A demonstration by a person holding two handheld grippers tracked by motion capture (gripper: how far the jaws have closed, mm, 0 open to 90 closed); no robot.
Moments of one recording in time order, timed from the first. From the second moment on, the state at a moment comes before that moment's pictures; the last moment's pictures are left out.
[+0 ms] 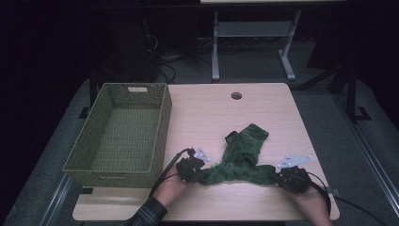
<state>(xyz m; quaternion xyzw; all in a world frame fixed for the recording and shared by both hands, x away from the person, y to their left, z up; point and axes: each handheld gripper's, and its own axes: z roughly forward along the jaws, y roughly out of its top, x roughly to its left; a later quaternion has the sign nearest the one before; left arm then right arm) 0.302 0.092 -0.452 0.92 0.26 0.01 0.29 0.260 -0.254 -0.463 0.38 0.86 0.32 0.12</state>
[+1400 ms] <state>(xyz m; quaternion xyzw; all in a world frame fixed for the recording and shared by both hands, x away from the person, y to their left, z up) 0.359 0.072 -0.411 0.88 0.25 0.01 0.40 0.263 -0.234 -0.442 0.36 0.85 0.38 0.11</state>
